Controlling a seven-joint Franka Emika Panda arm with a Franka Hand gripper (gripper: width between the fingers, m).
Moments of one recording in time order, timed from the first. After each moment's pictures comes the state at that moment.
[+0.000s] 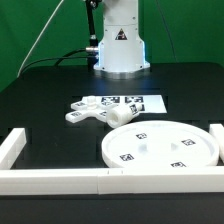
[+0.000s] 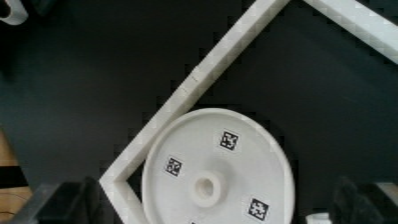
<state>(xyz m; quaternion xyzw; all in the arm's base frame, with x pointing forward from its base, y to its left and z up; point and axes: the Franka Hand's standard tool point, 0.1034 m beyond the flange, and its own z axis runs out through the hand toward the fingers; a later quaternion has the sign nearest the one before) 0.493 -0.053 0.268 0.40 0.85 0.10 0.32</state>
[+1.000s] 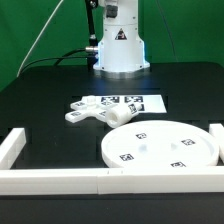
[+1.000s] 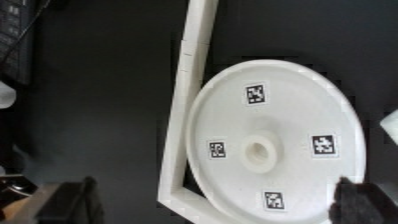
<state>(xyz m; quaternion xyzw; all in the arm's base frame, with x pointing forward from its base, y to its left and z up) 0.506 -0.027 0.238 0.65 0.71 0.16 0.24</state>
